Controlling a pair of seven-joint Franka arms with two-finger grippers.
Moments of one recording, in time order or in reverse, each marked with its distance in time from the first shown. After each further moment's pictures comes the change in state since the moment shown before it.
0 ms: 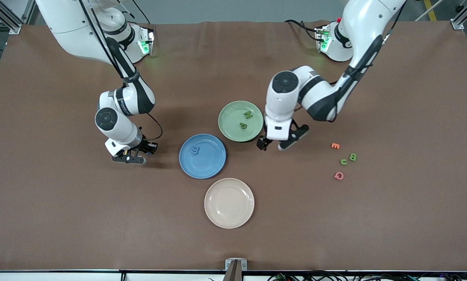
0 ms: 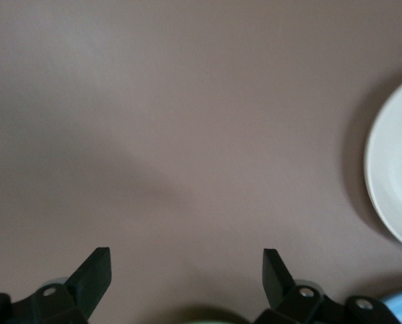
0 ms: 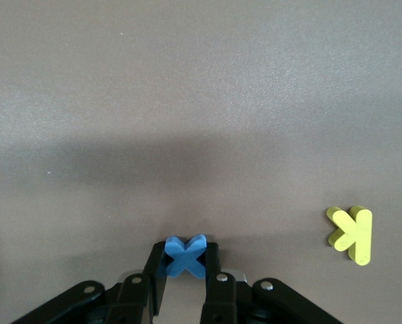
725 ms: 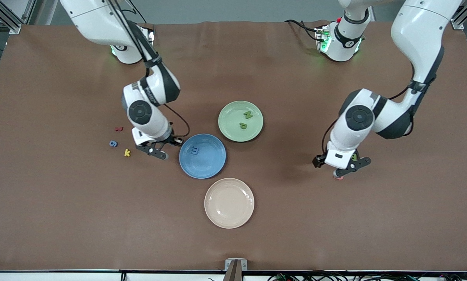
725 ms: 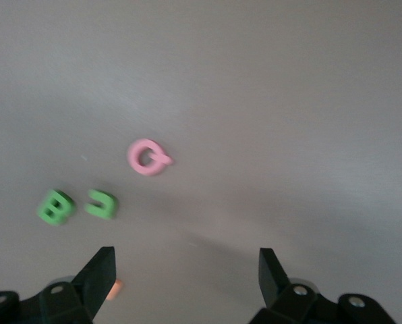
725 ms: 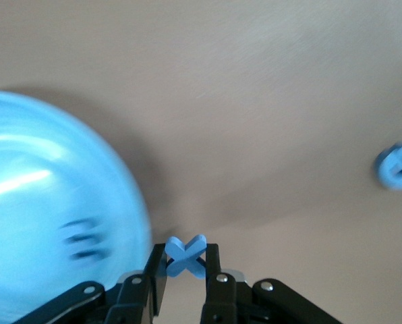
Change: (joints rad) left arm 0.345 0.005 0.006 -0.055 0.001 -0.010 0.671; right arm 0.222 -0.025 0.019 0.167 0.002 -0.235 0.585
